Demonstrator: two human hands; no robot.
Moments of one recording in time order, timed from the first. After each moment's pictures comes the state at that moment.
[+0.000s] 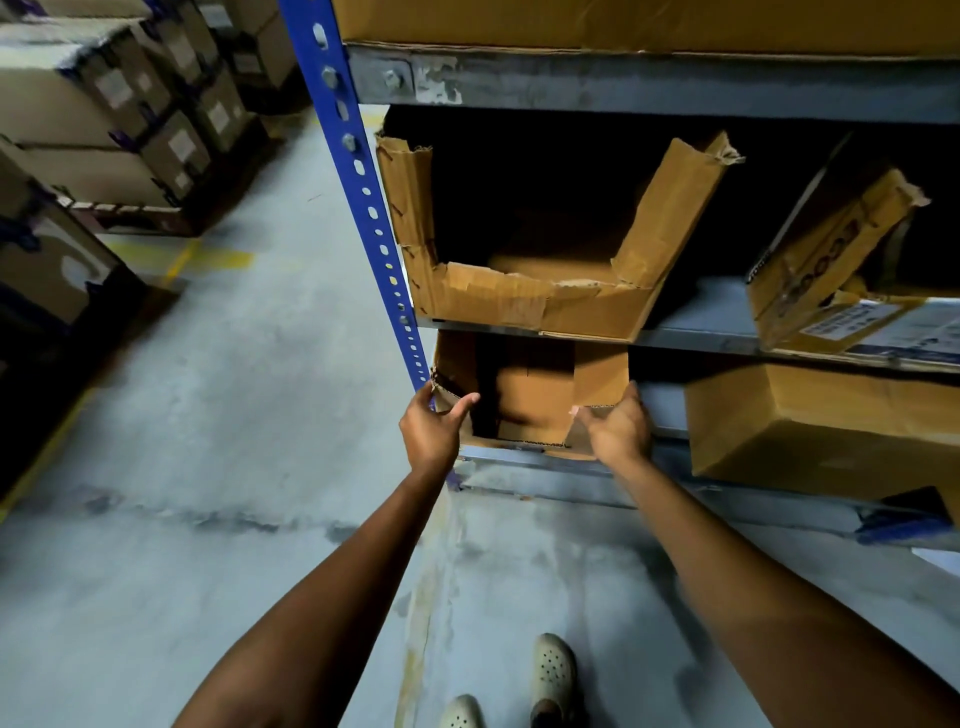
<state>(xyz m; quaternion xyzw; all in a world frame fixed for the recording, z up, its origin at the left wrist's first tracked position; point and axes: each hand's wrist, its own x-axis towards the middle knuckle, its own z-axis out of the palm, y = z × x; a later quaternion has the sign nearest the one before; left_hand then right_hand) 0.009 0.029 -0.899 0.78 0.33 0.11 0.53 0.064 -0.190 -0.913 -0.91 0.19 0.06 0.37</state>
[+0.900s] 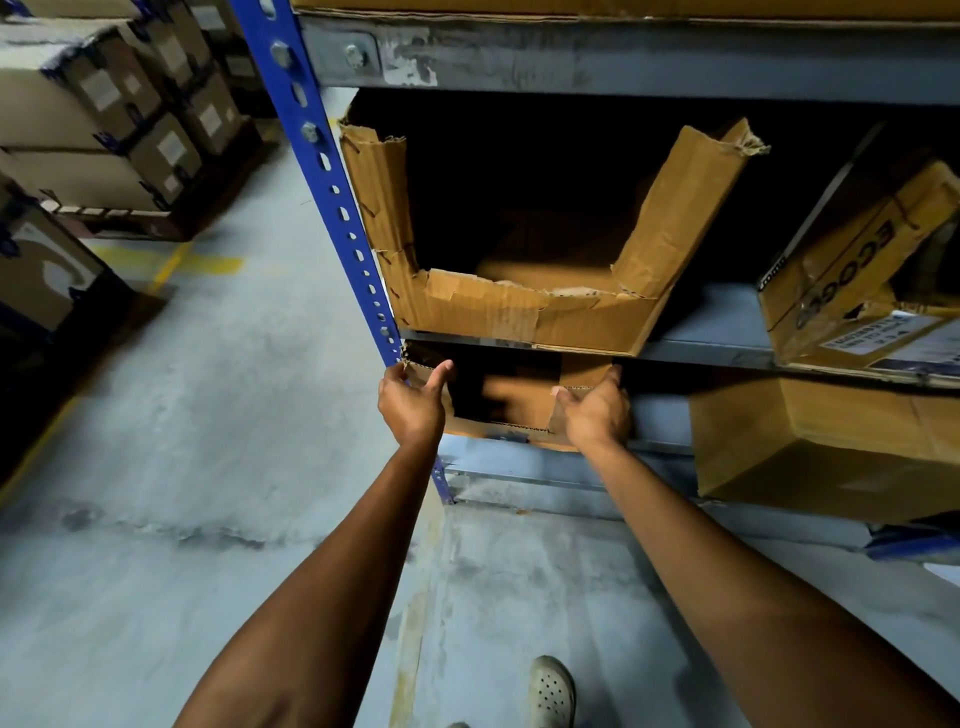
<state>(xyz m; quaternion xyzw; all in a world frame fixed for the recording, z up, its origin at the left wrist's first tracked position) 0.077 0.037 -0.911 0.73 0.40 0.18 0.53 0.100 -0.159 -0.891 -0.90 0.21 0.05 0.39</state>
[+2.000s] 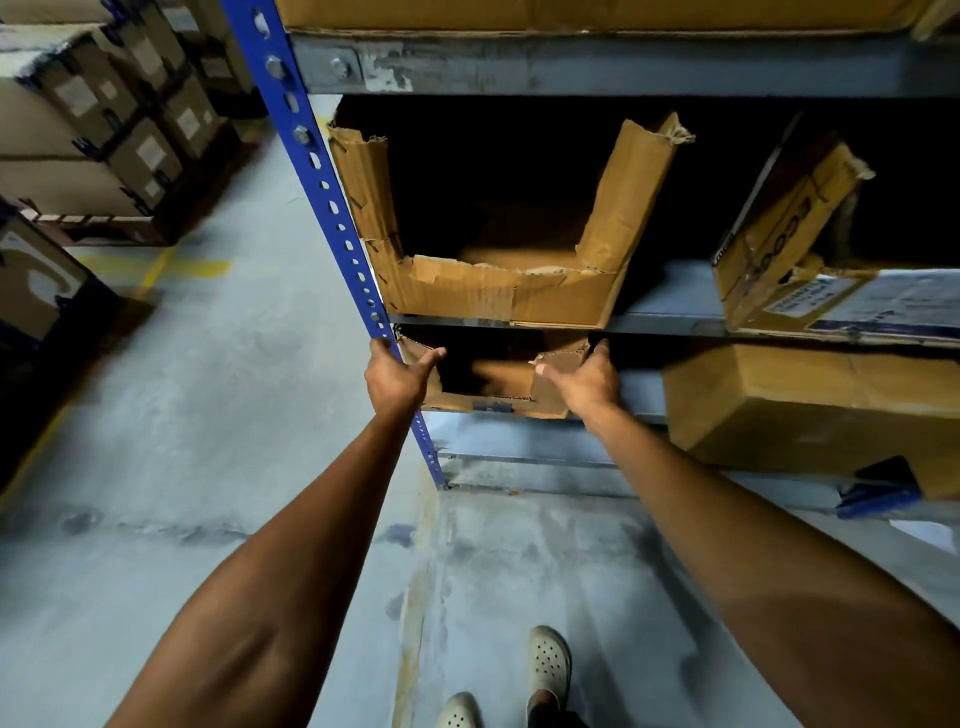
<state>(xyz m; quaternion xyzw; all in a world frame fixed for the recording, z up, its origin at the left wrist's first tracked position) 0.059 0.046 -0.877 0.81 0.33 0.10 0.48 0.088 -0.182 -0.871 -0.87 0.19 0.07 0.44</state>
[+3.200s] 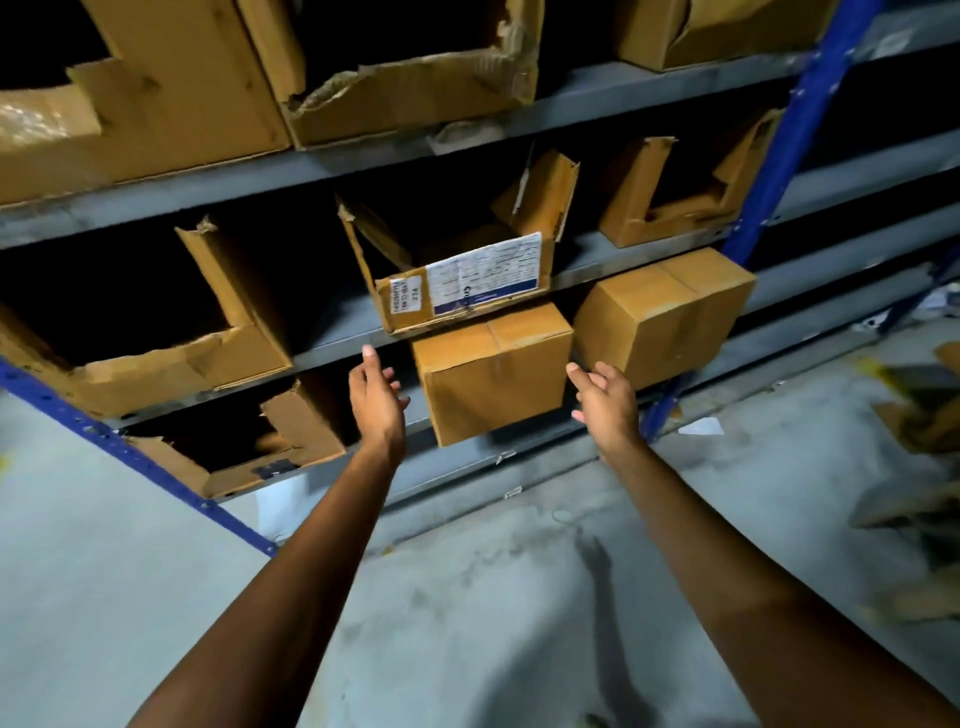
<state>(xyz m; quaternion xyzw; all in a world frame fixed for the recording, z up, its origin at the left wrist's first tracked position) -0.035 -0.325 -0.798 0.64 0.15 0.03 0.75 -0.109 -0.571 -0.825 -0.68 0.31 -0.16 0.65</state>
